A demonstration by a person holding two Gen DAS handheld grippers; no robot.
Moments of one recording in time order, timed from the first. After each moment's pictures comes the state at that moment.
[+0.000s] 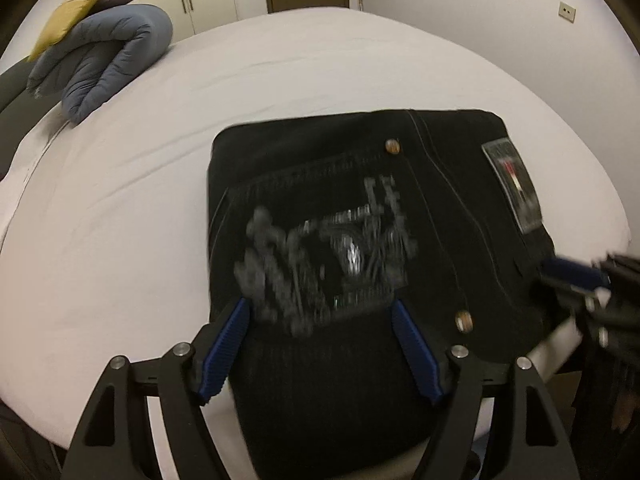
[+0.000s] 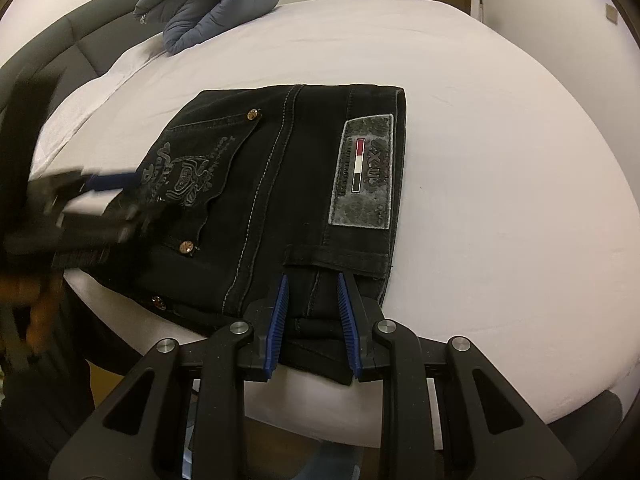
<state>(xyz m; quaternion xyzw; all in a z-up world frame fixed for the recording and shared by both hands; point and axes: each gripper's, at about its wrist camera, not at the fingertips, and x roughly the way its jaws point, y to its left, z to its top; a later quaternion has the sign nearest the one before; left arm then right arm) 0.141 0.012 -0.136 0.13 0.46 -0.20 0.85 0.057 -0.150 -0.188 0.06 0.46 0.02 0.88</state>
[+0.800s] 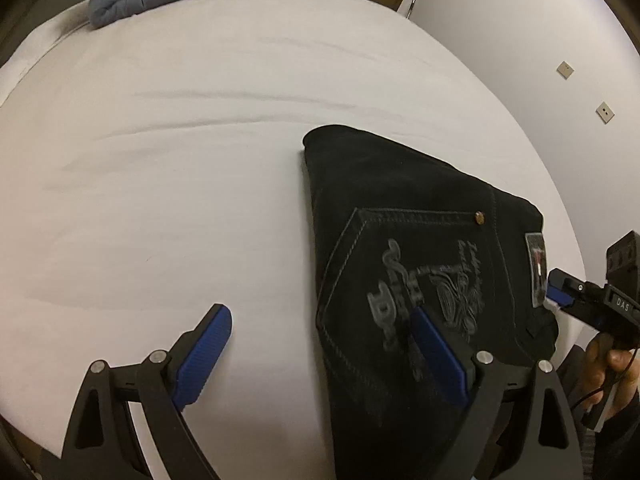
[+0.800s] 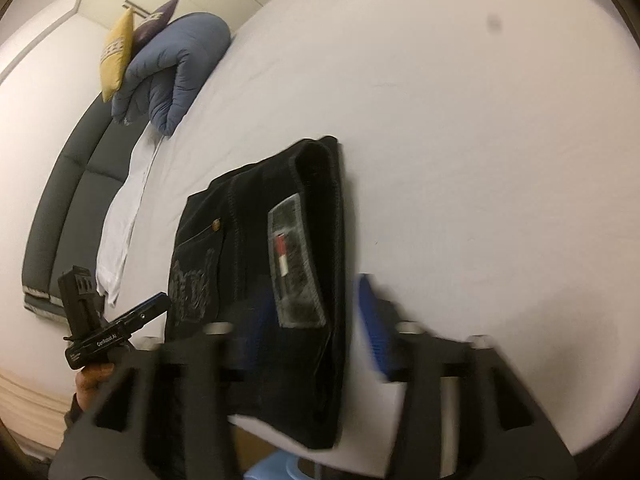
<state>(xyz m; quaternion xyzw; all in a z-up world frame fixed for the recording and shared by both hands) 0.220 0.077 -0.138 -0.03 0.54 -0.22 0.81 0.098 -0.268 -0.202 0.34 0.46 0.06 0.82</state>
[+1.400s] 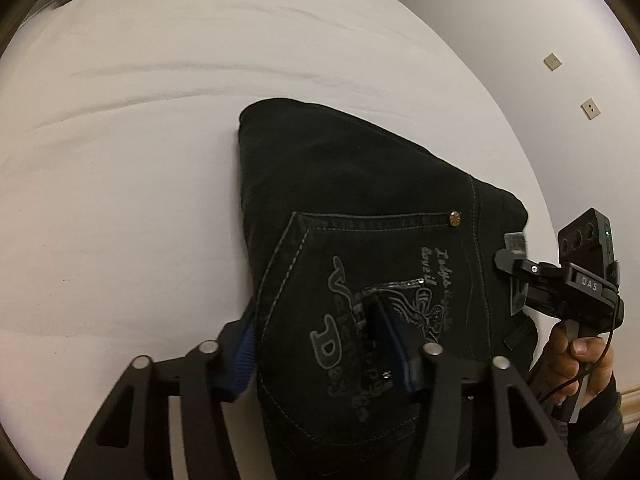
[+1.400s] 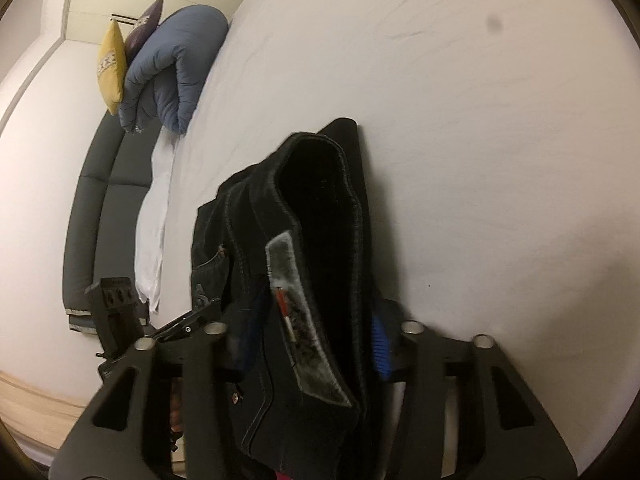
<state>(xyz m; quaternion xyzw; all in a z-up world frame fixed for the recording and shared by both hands) 0.236 0.033 -0.158 -0.05 0.58 -0.26 0.77 0.167 -0.261 -0.246 0.42 0.49 0.11 0.76</state>
